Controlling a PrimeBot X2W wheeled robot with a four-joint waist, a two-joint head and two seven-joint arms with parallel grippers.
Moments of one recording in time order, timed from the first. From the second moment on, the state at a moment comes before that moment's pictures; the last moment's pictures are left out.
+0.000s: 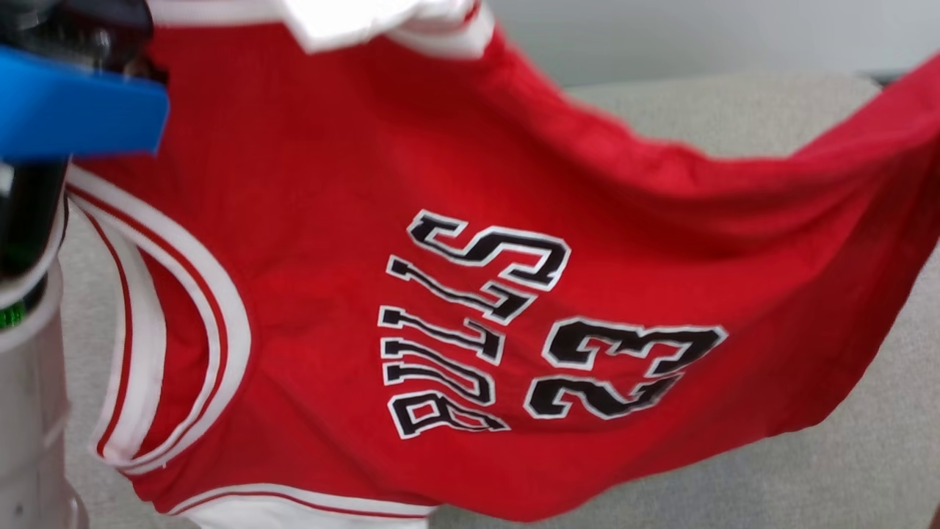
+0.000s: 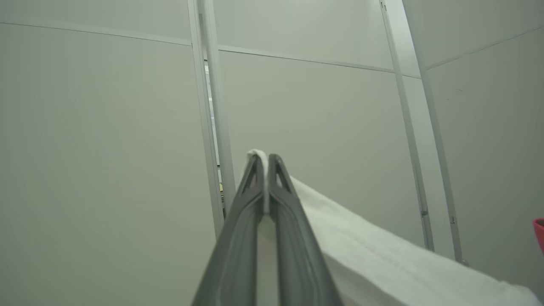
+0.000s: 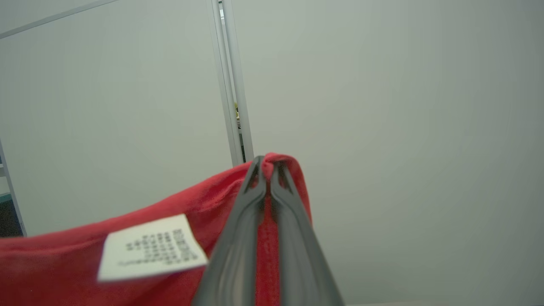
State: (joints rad) left arm -0.89 0.34 -0.16 -0.36 -0.51 -0.09 0.37; right arm -0.42 -0.05 -0.24 -0.54 0.43 0.13 0.38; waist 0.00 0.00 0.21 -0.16
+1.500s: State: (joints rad) left arm -0.92 0.30 -0.28 0.32 -0.61 -0.13 -0.26; right arm -1.17 -0.05 -0.17 0.91 0.11 0.13 -0.23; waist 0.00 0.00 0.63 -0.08
